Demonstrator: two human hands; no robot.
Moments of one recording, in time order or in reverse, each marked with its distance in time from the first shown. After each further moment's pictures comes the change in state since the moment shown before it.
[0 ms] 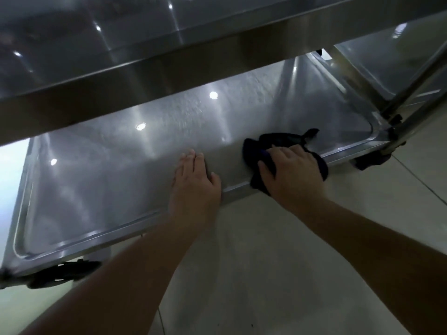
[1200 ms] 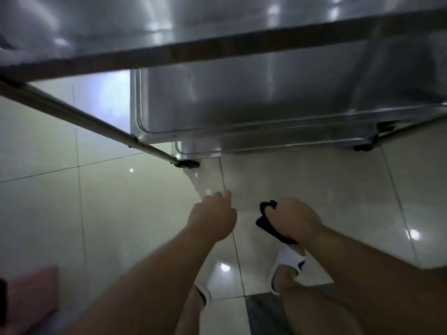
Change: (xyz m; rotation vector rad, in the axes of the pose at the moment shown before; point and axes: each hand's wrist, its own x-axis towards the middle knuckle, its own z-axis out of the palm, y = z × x) left_hand -0.237 0.015 -0.407 0.138 -0.805 -0.185; right_hand -0.103 -0.247 -0.357 0.037 -1.256 0.215
